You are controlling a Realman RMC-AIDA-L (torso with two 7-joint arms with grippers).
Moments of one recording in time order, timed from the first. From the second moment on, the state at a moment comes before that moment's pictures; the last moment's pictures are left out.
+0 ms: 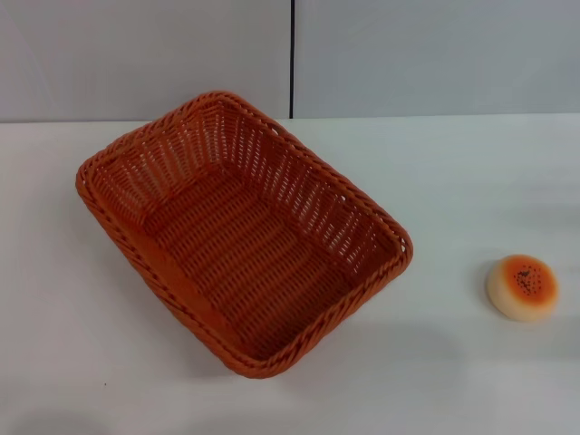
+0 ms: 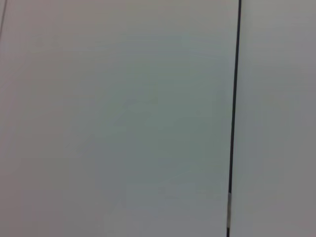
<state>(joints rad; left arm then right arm) -0.09 -2.07 -0.14 -0.08 1.39 1.59 -0.26 0.29 2.07 -0.29 -0.15 -1.08 -1.48 0.52</state>
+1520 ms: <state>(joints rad) -0.27 -2.05 0.60 1.33 1.81 1.51 -1.68 0.31 2.08 -0.29 -0.14 -1.08 -1.33 0.51</state>
